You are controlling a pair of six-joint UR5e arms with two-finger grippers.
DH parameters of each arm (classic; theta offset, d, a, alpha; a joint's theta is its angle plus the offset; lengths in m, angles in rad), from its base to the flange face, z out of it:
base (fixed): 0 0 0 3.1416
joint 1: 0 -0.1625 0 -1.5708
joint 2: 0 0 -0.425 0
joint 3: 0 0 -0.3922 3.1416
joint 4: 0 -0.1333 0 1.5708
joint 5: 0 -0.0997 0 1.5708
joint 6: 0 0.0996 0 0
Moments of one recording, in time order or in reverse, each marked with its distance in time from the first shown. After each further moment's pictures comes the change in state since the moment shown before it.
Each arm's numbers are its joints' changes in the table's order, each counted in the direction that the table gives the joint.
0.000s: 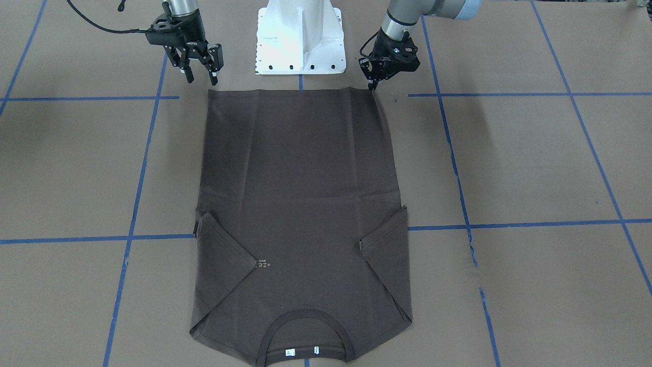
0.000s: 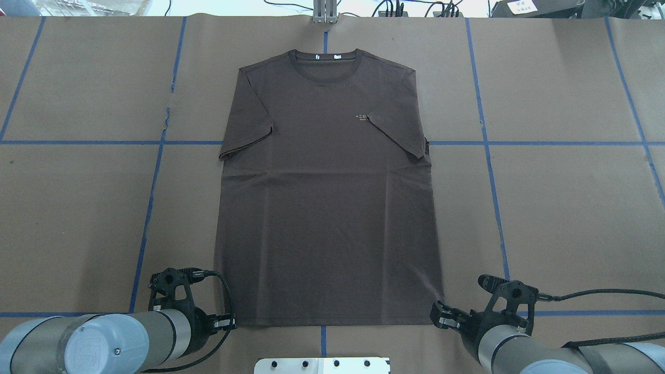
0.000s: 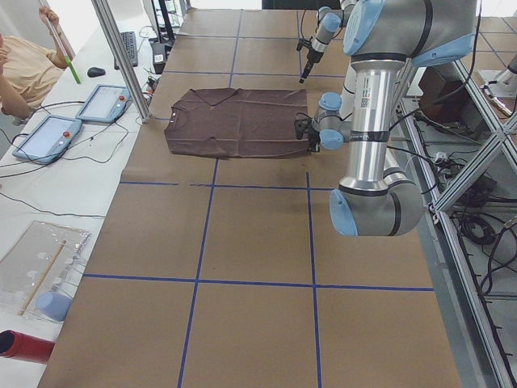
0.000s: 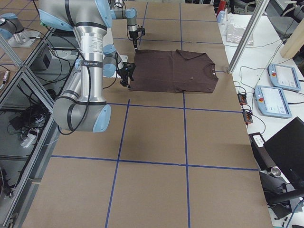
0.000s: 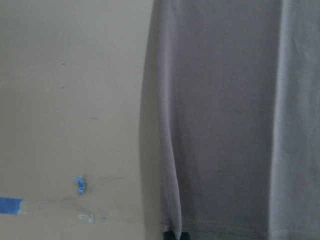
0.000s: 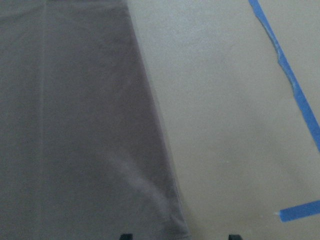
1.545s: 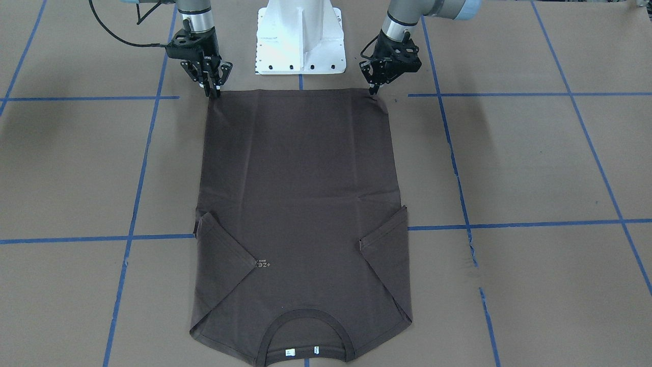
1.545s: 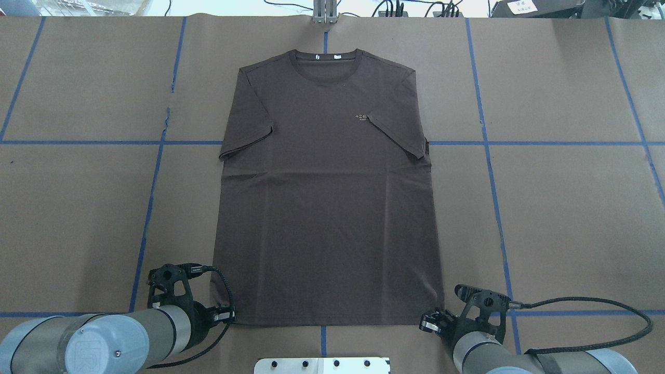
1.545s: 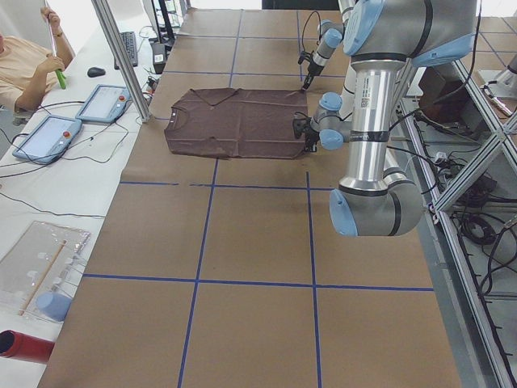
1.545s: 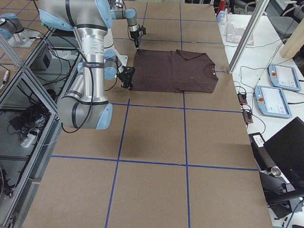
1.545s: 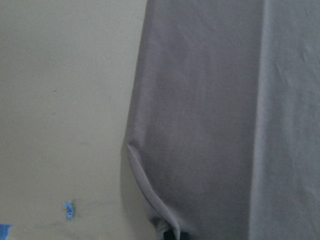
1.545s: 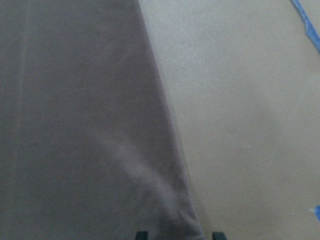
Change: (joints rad) left arm 0.001 0.001 0.002 -0.001 -0.053 0.001; right arm 0.014 0.070 -0.117 0.004 0.028 0.001
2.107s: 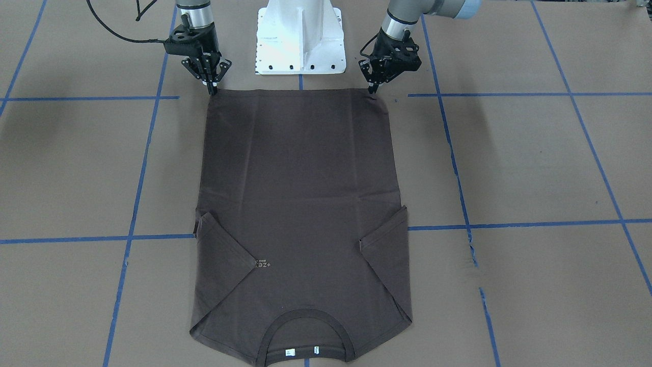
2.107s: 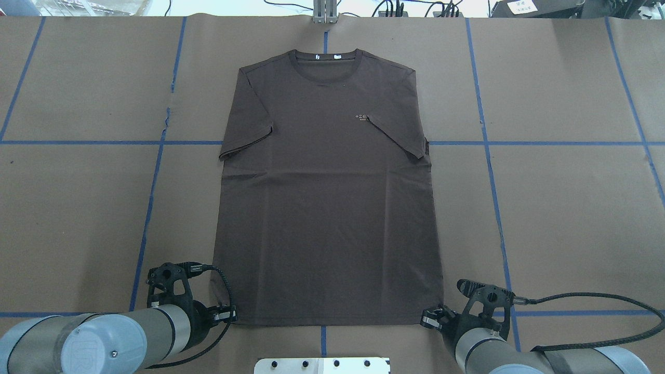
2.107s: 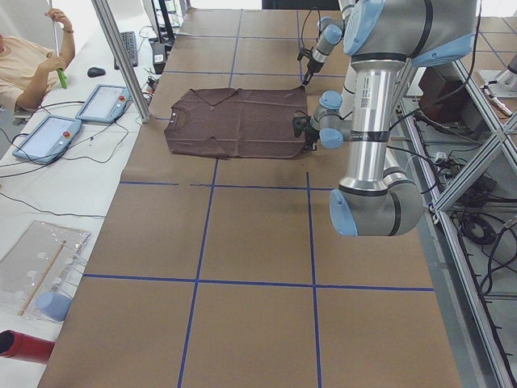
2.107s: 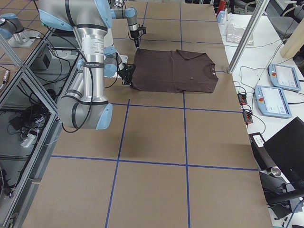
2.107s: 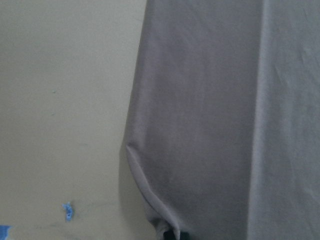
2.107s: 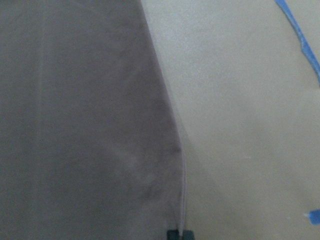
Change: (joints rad) left arm 0.003 -0.001 -0.045 -0.021 0.003 0.003; right arm -0.008 0.003 0.113 0.116 -0.014 -0.004
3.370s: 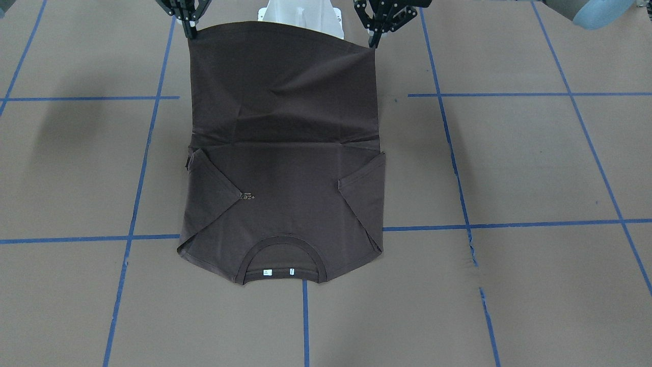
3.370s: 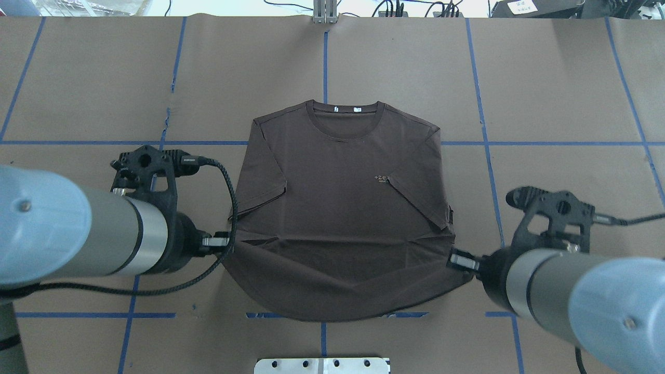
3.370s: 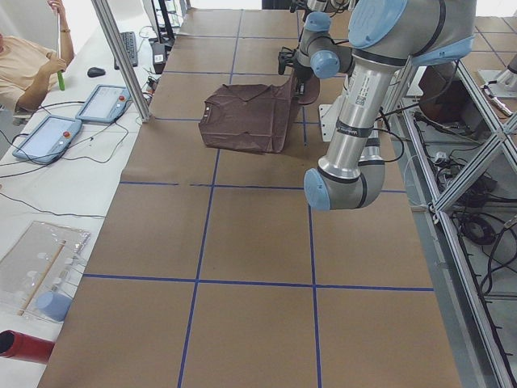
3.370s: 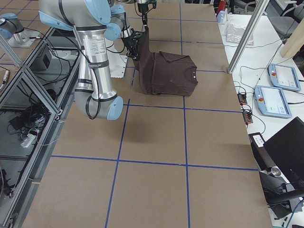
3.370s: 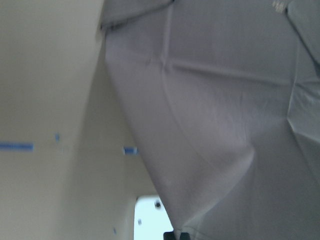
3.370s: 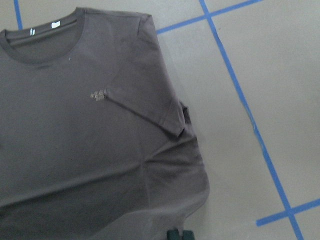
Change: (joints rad) left arm 0.348 -0.374 -0.263 -0.723 0.277 0.350; right arm -0.353 0.341 0.308 0.638 -0.312 -0.175
